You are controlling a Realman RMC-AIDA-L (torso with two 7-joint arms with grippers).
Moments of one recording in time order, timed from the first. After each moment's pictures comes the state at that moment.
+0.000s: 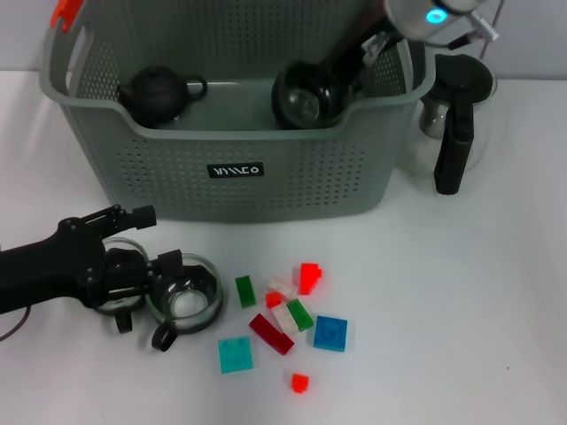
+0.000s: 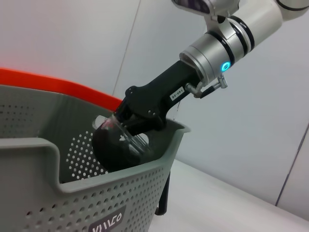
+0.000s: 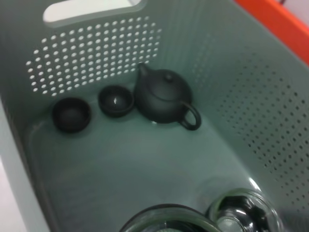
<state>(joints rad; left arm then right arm) -0.40 -2.11 0.24 0.71 2.19 1.87 -1.28 1.26 2.08 -1.05 -0.62 -2.67 -1.08 2.20</state>
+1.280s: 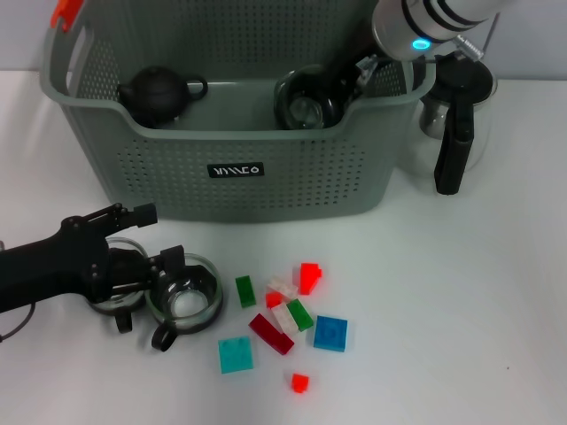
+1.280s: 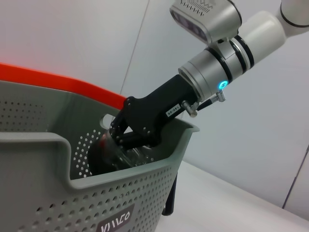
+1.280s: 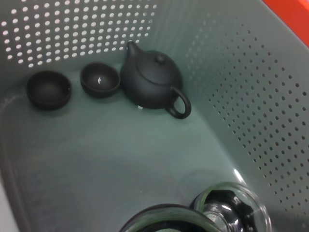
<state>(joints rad) -0.40 -2.11 0.24 0.68 2.18 1.83 -1.28 1.27 2.09 -1.12 -0.50 -2.68 -0.90 2.15</state>
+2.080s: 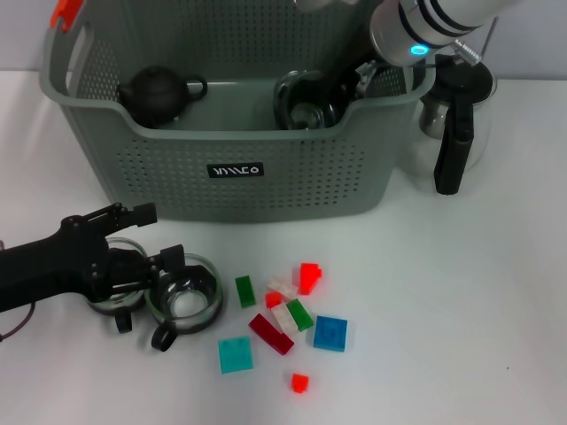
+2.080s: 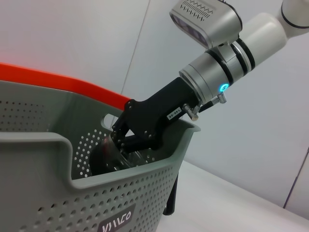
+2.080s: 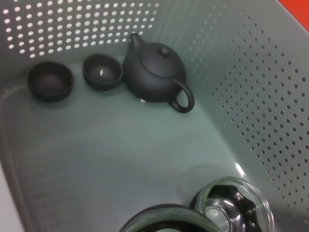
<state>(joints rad) -0.40 -2.11 0.24 0.68 2.18 1.83 -1.28 1.28 2.09 -1.15 -0.49 -2.68 -0.89 2.16</state>
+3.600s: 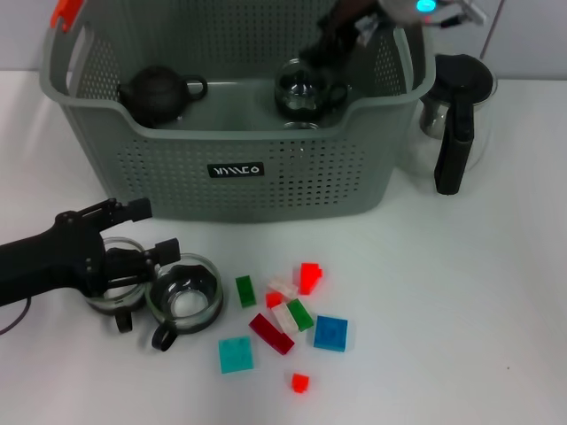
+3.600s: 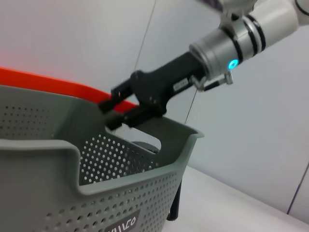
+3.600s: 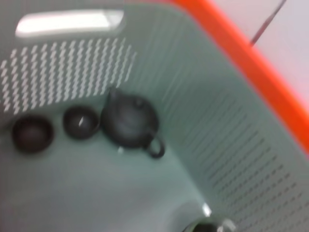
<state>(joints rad) -0.40 -2.10 0.22 0.68 2.18 1.84 -1.29 1.21 2.09 -1.13 -0.73 -2.66 -0.97 2.19</state>
